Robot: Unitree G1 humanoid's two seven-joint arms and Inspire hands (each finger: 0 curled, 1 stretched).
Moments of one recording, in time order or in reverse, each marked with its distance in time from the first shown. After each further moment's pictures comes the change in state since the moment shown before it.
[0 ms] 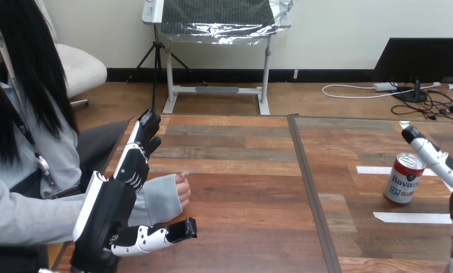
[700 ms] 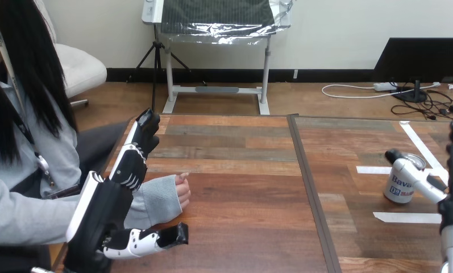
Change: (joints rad) left arm 0.000 0.029 -0.005 -0.002 -0.101 -0.011 -0.106; right arm -0.006 -0.018 0.096 0.078 -0.177 0.148 -0.167
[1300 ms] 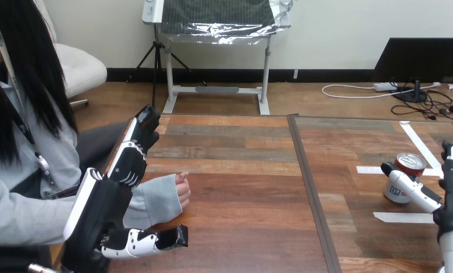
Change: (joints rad) left arm 0.000 0.004 0.001 -0.035 -0.005 -0.008 -0.017; right arm -0.012 -0.015 0.026 0.034 -0.040 0.109 -0.024
